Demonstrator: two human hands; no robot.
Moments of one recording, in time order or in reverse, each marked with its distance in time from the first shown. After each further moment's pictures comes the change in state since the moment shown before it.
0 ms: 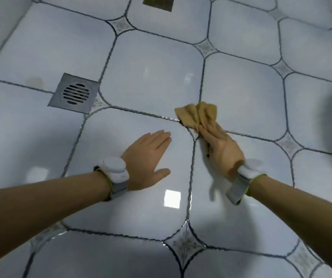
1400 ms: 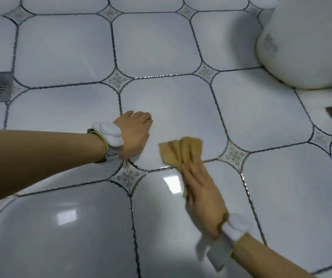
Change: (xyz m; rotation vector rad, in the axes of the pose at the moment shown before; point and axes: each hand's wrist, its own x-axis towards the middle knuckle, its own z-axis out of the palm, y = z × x) left_hand 0.029 0.153 0.029 0.504 -0.200 0.226; right_hand -0.318 -0.054 0.028 0.179 0.253 0.260
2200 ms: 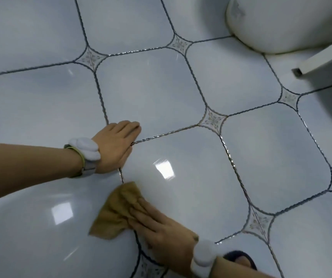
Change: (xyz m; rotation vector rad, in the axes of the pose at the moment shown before) left_hand -0.073 0.047 0.036 -0.066 0.009 0.179; right_hand -0.116 -0.109 0.014 0.160 -0.308 -0.303
